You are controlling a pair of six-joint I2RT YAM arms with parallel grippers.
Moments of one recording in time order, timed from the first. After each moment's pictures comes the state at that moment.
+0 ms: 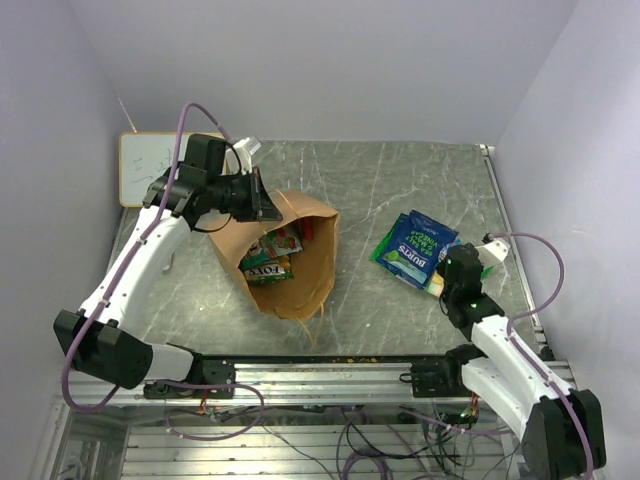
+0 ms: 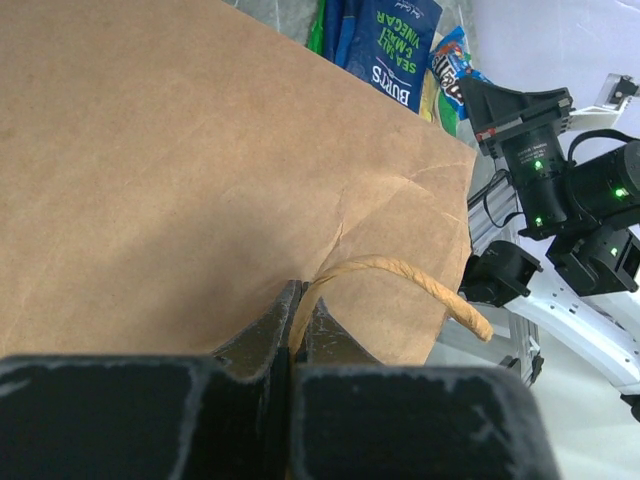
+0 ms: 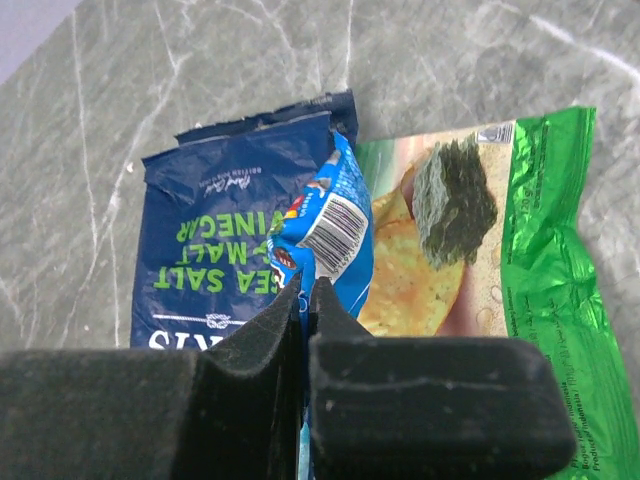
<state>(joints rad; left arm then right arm) -0.34 1.34 1.41 -0.80 0.55 -0.43 0.23 0.79 0.30 0.05 0.60 0.66</state>
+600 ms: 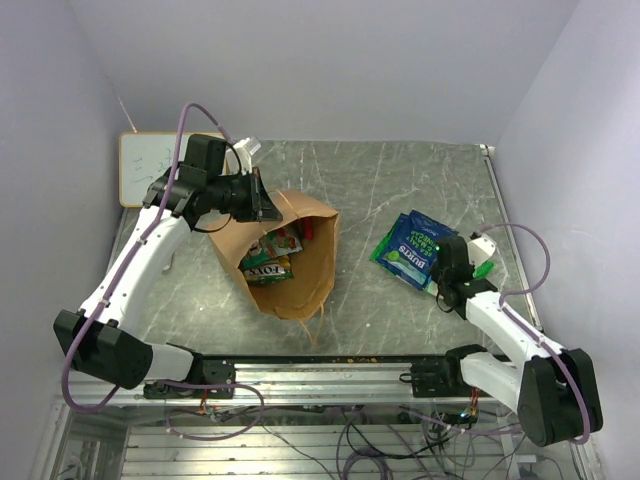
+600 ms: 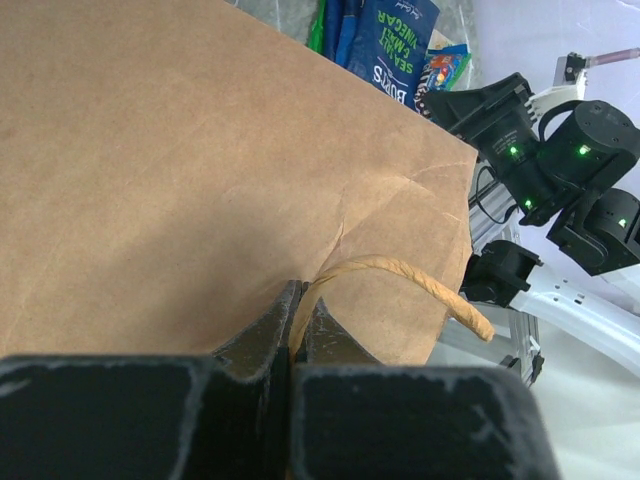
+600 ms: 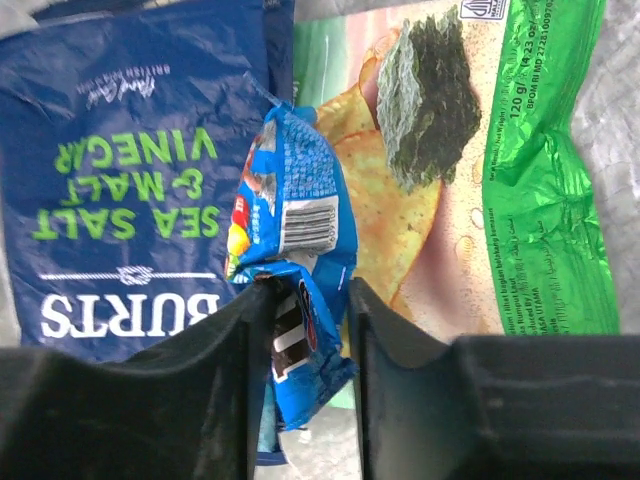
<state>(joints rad) -0.34 1.34 1.41 -0.80 0.55 -0.43 0.22 1.02 0.42 -0.19 0.53 0.78</state>
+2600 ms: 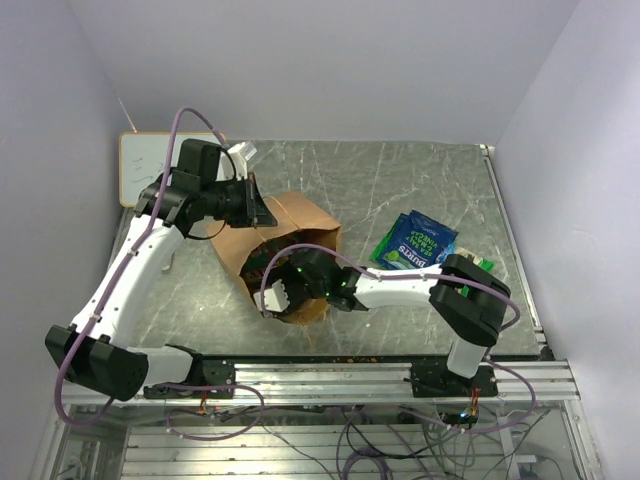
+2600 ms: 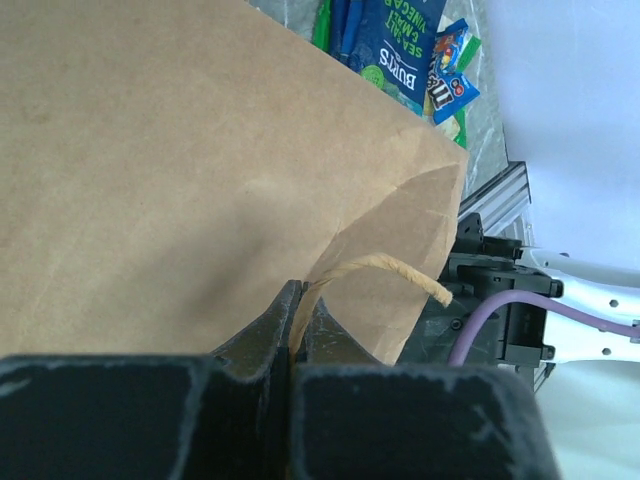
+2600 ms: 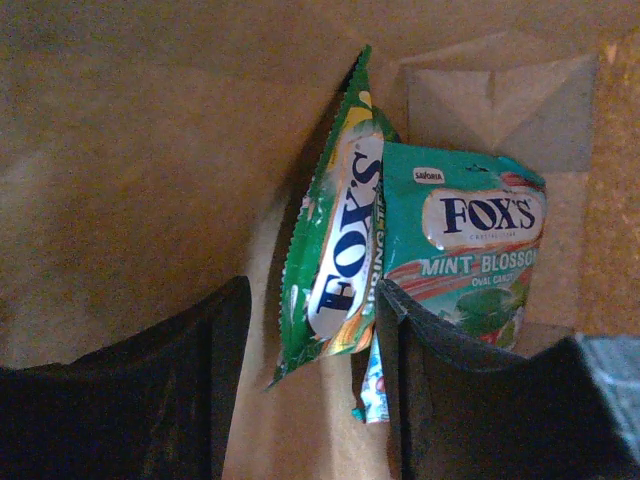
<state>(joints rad) -0.34 1.28 1.40 -0.86 0.53 -0.41 1.08 1.76 0.96 0.20 -0.22 -1.08</state>
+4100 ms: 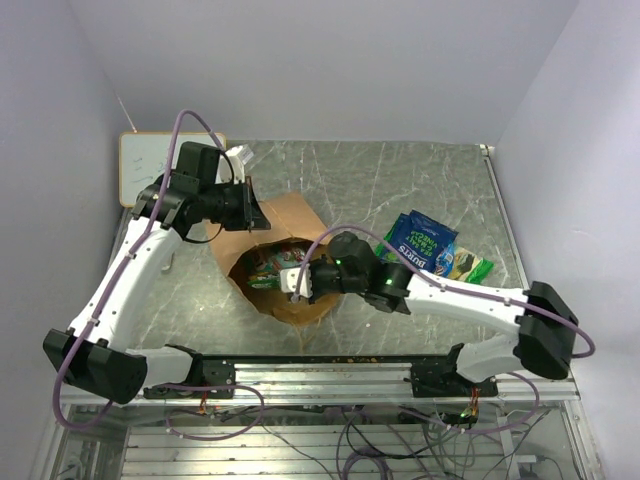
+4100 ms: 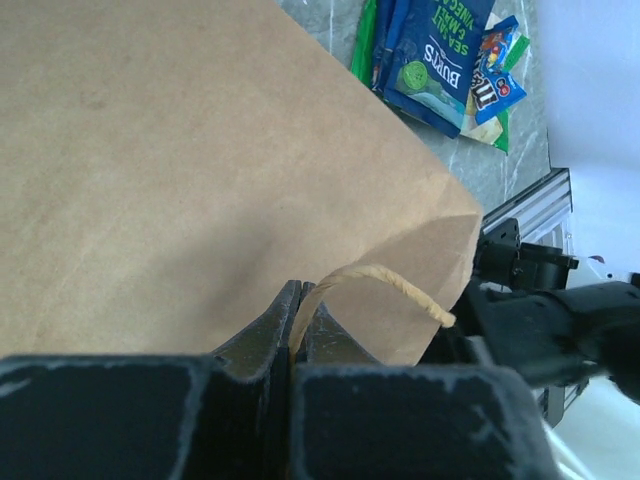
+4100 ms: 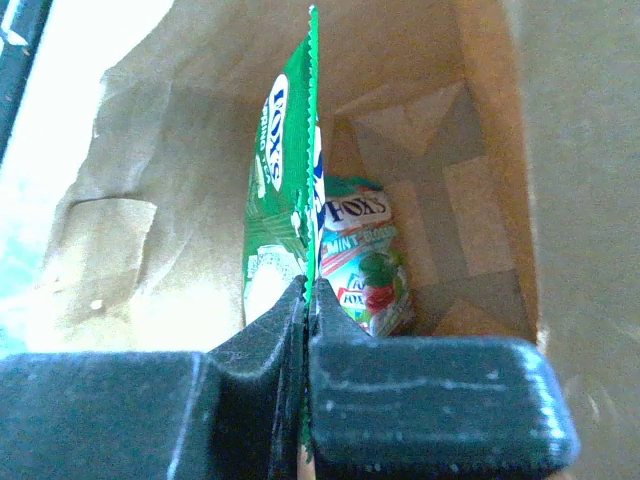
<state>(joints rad) -0.34 1.27 1.40 -0.91 0.45 -0.37 1.07 1.41 0.91 0.06 -0.27 -0.83</state>
